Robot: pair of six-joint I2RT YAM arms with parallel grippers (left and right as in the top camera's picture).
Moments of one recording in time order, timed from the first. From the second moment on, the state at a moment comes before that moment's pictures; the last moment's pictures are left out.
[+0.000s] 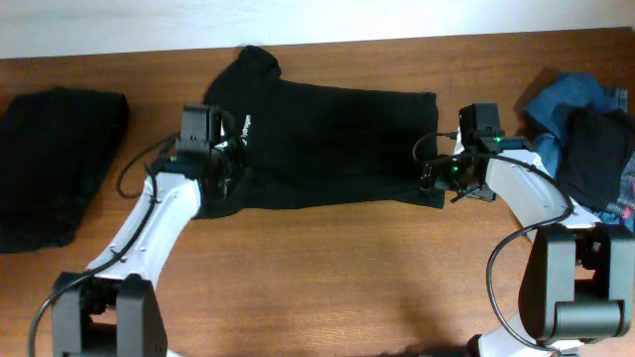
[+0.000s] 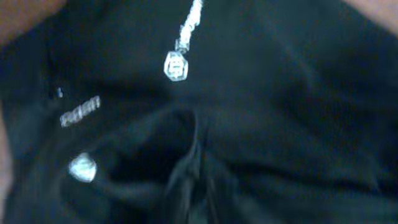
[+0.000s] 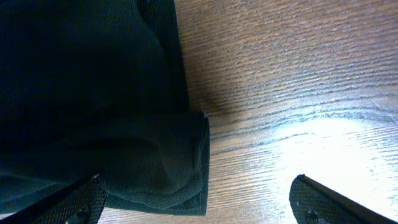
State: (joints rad) left arm -0.17 1.68 1.18 -0.51 0.08 -0.42; right arm -0.04 1.75 1.13 -0.70 -0.02 0.22
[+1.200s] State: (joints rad) left arm -0.27 1.84 1.29 -0.88 -0.06 -0.24; right arm -0.04 1.75 1.12 -0.70 -0.02 0.22
